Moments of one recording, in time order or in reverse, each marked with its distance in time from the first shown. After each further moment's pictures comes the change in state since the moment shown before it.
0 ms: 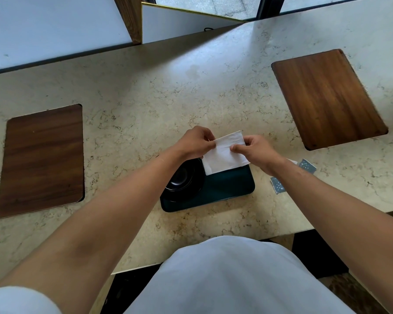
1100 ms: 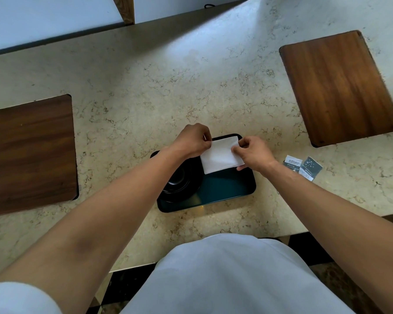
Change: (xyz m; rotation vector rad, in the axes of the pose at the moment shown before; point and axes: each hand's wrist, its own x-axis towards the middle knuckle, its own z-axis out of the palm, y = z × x) left_hand 0.033 -0.021 0.008 0.293 0.021 0.042; right_hand 0.023 0.019 0.011 -0.241 0.142 0.166
